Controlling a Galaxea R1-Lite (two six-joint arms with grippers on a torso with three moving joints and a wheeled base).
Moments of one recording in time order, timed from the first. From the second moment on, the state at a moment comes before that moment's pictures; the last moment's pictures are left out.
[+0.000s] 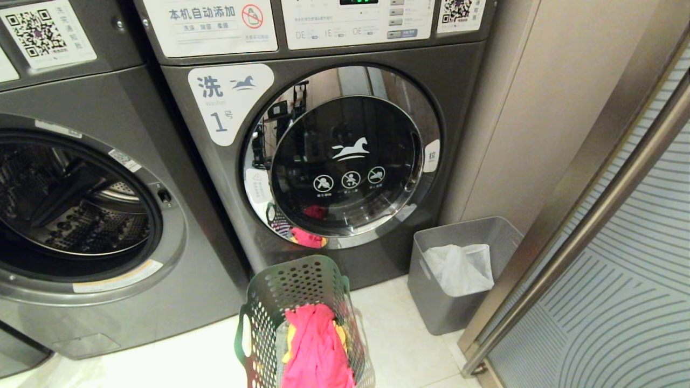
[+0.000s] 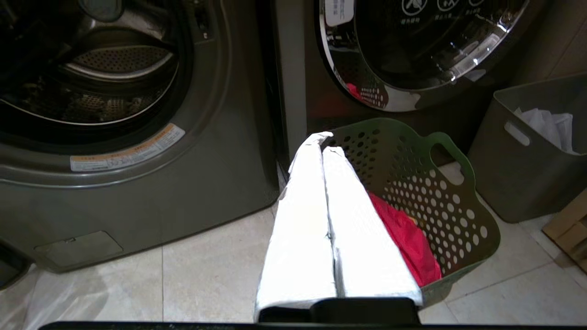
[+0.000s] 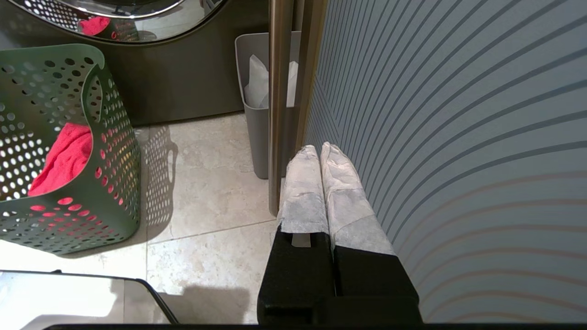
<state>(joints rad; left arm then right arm) 0.00 0.03 0.00 -0.11 -0.01 0.07 0.00 0.00 -0.06 0.15 0.01 -0.07</state>
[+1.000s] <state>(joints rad) 0.00 0.00 0.00 -0.11 0.00 0.05 0.00 0.00 -0.05 0.13 0.01 -0.02</state>
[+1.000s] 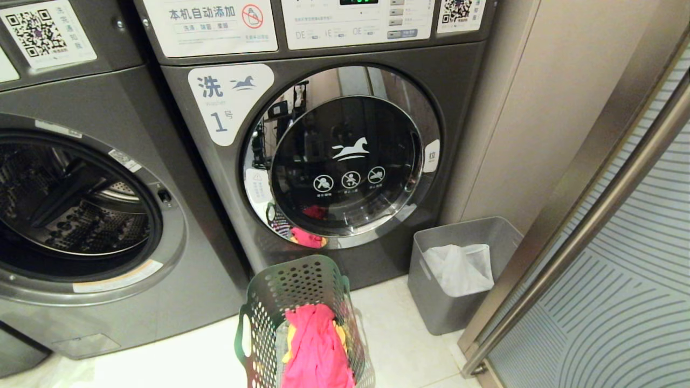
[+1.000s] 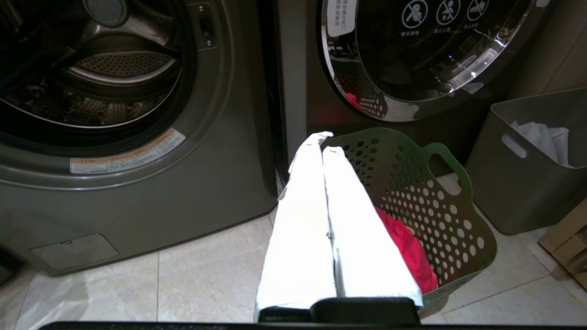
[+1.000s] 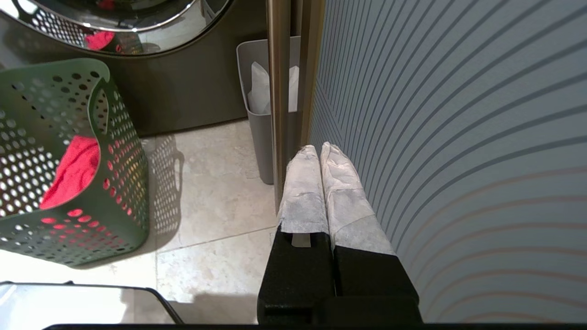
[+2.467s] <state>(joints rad) 0.00 0.00 0.00 -0.11 0.01 0.00 0.00 0.00 -0.04 0.09 0.00 -0.01</state>
